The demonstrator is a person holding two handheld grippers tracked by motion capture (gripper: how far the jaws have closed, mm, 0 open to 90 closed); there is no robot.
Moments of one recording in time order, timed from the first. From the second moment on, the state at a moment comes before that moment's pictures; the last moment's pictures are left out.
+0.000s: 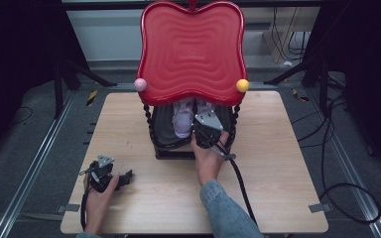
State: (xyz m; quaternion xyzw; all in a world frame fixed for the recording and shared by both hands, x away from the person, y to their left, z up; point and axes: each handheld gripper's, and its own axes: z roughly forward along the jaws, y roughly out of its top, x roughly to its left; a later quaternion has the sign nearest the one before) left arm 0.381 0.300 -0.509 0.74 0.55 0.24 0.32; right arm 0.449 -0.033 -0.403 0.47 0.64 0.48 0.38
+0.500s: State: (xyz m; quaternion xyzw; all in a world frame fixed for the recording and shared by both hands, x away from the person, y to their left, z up) left arm 0.382 0.300 -0.509 0.74 0.55 0.24 0.31; right arm 0.451 -0.031 -0.404 0.47 0.65 0.47 0.38
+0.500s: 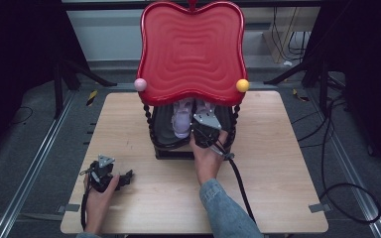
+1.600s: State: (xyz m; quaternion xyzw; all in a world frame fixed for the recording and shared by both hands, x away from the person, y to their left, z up) left arm 0.382 0.297 -0.509 0.74 0.55 0.24 0.31; right arm 0.433 -0.034 -0.394 0.46 0.66 0.47 0.36
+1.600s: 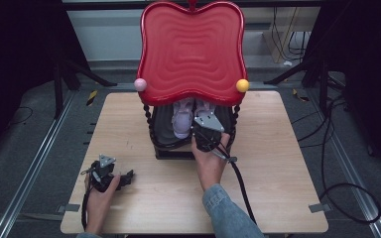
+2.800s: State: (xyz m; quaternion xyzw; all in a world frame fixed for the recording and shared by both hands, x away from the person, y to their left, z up) left arm 0.382 0.295 -0.510 0.74 0.54 0.24 0.31; right arm 0.363 -0.110 -0.400 0.45 0.72 0.43 0.30
